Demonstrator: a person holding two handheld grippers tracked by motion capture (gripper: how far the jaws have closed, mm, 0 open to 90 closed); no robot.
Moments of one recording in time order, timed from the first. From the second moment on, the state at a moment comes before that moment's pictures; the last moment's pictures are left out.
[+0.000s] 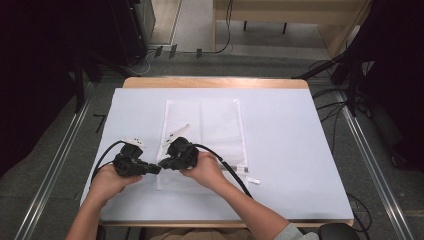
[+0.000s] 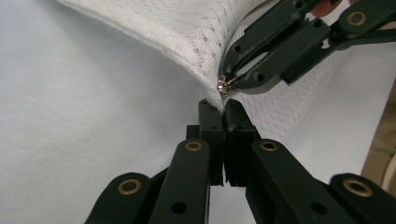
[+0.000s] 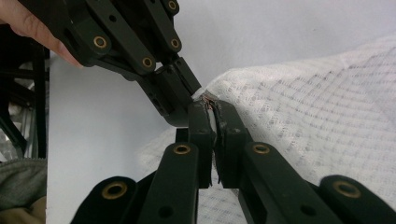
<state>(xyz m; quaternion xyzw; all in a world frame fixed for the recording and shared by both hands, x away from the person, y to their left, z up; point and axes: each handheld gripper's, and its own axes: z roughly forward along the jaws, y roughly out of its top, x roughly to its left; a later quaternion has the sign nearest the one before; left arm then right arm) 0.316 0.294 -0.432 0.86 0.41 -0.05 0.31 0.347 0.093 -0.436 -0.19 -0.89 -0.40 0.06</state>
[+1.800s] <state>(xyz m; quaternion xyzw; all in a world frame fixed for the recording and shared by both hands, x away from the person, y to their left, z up) 0.312 0.302 -0.433 0.86 0.39 -0.05 0.33 0.355 0.037 -0.448 -0.20 -0.90 -0.38 0.05</state>
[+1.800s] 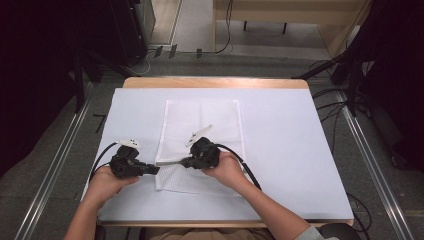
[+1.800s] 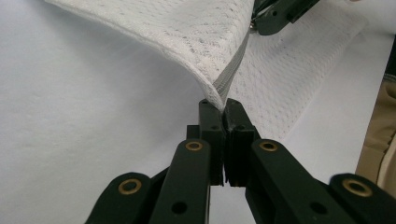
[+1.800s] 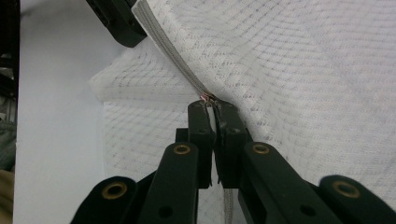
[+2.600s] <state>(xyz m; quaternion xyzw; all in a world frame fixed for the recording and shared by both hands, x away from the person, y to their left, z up) 0.311 0.303 -0.433 0.86 0.39 -0.06 0.34 0.357 0.016 -0.446 -0.20 -0.91 -0.37 0.04</state>
